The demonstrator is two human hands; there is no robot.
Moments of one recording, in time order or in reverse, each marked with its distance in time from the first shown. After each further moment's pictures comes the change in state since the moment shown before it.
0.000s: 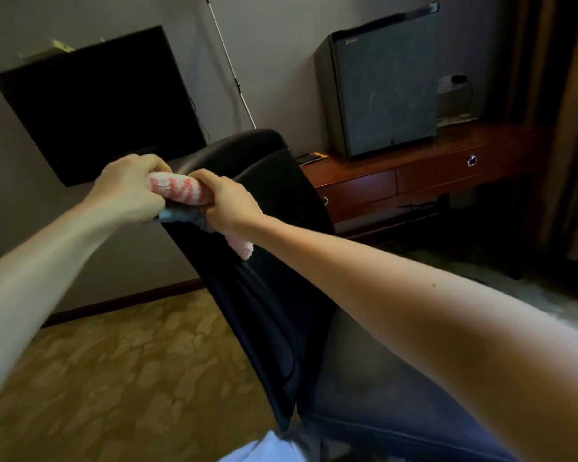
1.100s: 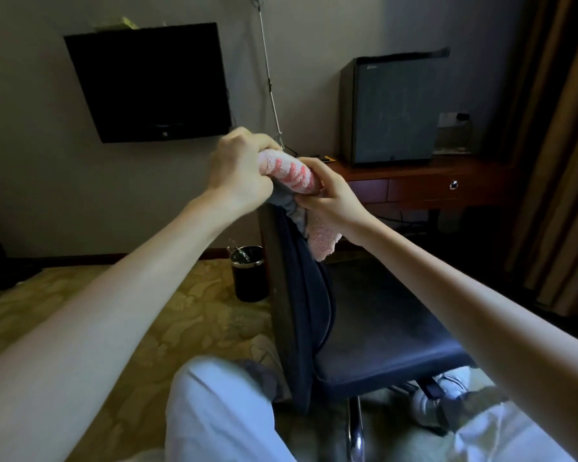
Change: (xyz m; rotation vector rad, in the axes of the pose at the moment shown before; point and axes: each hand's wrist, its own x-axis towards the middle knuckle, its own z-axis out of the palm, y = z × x) left_hand -0.177 0.133 -0.053 -0.248 0.272 0.121; right_hand -0.192 -0.033 -0.120 0.191 0.056 -0.146
